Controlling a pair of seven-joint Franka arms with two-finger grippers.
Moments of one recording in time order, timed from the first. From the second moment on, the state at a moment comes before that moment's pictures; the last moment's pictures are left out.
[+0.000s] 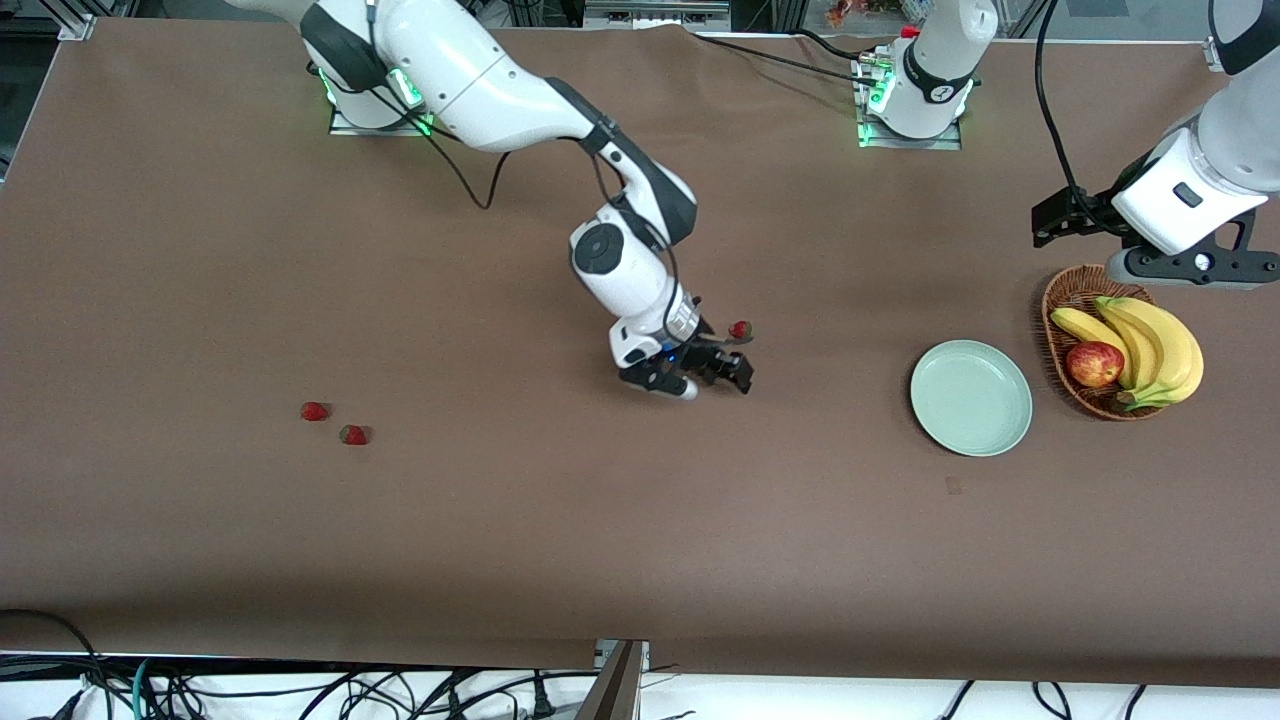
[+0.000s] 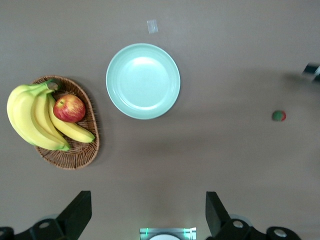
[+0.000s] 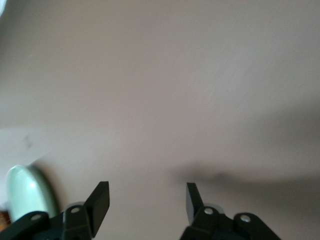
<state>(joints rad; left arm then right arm) -0.07 0.03 -0.03 -1.61 0.04 1.46 -0.03 0.71 1.01 0.11 -1.20 0.25 2.72 0.96</state>
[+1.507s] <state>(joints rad) -0.36 0.53 -0.26 -1.87 0.02 2.22 -0.69 0.30 0.81 -0.16 -1.36 -0.02 2.05 -0.08</state>
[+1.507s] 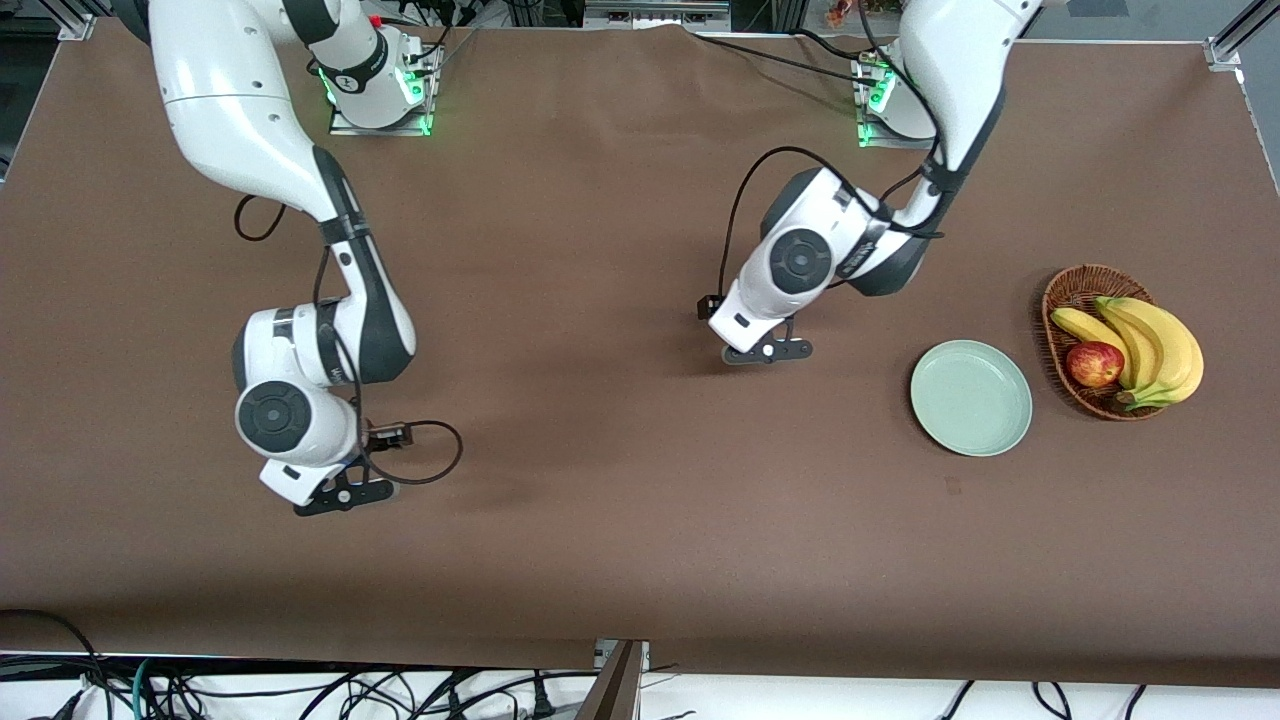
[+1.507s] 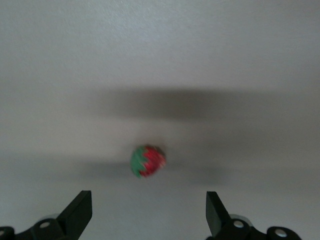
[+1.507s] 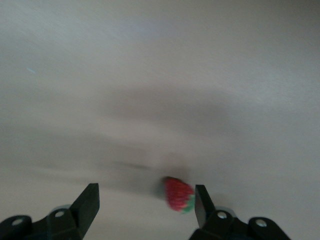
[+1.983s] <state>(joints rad) -0.41 0.59 -0.26 -1.94 0.19 2.42 -0.83 0.24 0.81 -0.16 -1.49 0.01 2.16 -0.16</state>
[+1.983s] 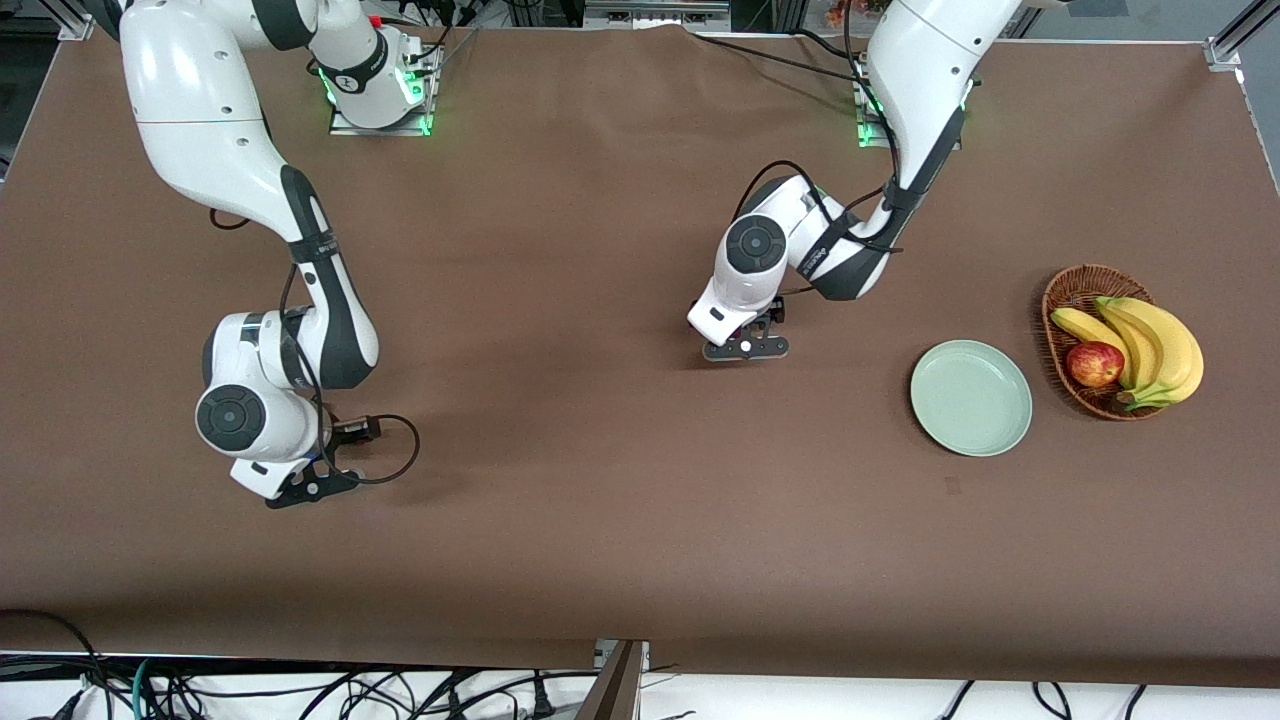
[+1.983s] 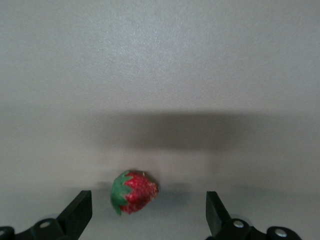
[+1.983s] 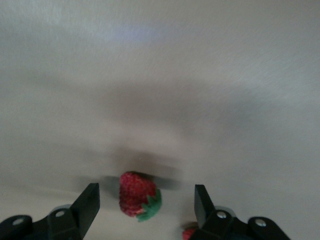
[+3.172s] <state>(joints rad) -0.26 0.42 -0.23 -1.87 0.21 2.07 -0.53 0.25 0.79 -0.15 -1.52 0.04 2.16 -0.16</state>
